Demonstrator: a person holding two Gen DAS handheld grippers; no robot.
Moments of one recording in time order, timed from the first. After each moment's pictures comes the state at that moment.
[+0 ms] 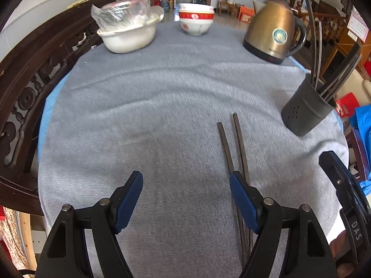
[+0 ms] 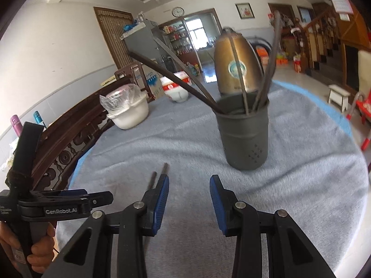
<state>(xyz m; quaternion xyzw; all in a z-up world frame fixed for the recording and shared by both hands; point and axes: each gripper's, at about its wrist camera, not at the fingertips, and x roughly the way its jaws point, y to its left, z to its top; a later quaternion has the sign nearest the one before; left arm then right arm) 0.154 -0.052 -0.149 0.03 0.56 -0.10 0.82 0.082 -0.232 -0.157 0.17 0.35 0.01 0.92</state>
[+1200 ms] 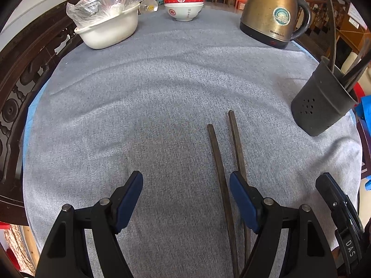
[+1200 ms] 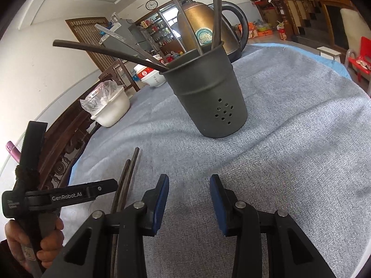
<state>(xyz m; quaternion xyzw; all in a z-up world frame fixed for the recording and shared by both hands) 0.187 -0.085 -0.182 0.06 0.58 -0.11 0.81 0.079 -0.269 -0.209 0.26 0.38 0.00 0.89</state>
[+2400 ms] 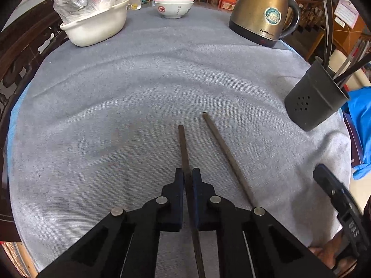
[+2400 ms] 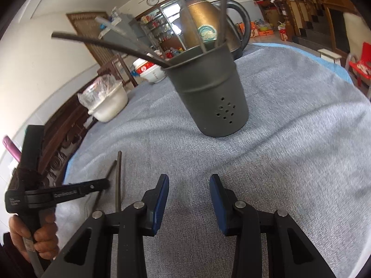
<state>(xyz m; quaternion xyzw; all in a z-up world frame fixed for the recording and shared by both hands) 0.197 -0.056 -0.190 0.04 0.58 -0.17 0.79 0.088 -0.260 -0.206 0.23 0.40 -0.01 0.89</state>
